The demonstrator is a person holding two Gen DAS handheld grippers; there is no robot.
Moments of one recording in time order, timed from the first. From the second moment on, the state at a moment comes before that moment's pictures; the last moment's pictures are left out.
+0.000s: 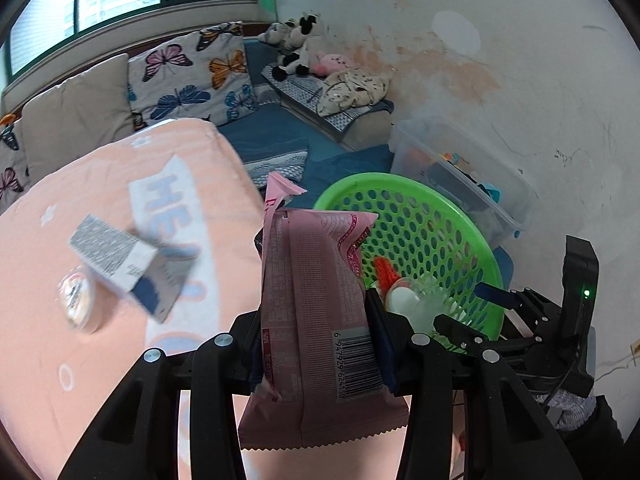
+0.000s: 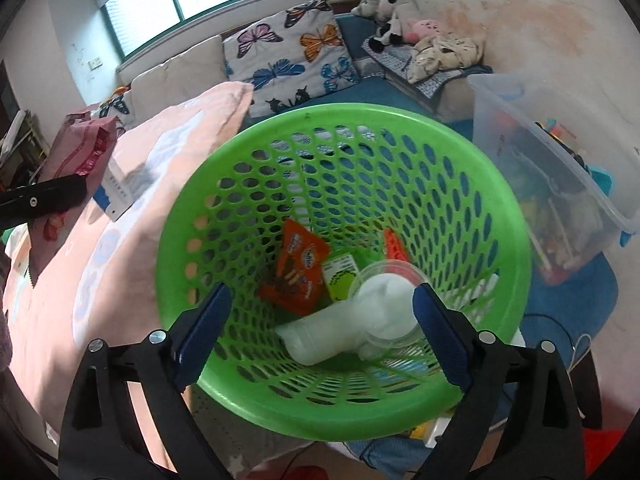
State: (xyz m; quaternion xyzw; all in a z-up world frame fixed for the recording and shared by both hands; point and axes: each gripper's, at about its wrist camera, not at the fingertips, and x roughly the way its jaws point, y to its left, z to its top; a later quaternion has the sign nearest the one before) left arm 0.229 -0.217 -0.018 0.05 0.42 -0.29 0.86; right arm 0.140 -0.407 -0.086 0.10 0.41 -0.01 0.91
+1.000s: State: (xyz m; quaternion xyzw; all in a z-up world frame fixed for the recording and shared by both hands) left arm 0.232 -0.276 -0.045 0.06 0.44 -0.33 0.83; right arm 0.101 -0.427 -0.073 0.11 0.39 -0.03 0.92
